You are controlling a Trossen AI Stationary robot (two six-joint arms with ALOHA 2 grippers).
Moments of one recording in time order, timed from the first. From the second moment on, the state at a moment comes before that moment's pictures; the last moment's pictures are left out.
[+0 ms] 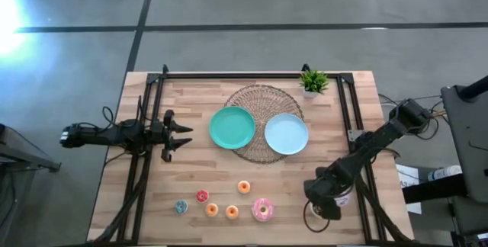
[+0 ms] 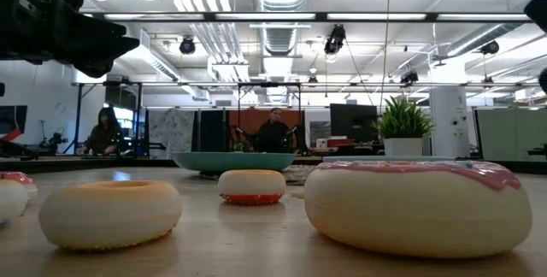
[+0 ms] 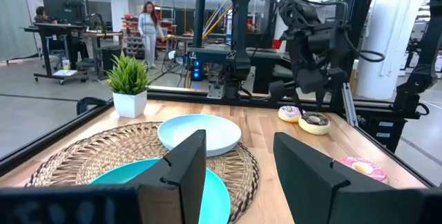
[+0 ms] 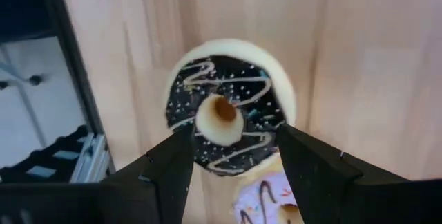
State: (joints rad) left arm -0.08 0.00 0.01 0.04 -0.12 -0.06; right arm 0.67 1.50 0.88 -0.74 -0.28 0.81
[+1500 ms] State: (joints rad) left arm -0.08 0.00 0.01 0.04 -0.12 -0.06; right arm 0.23 1.37 0.93 -0.83 0.04 0.74
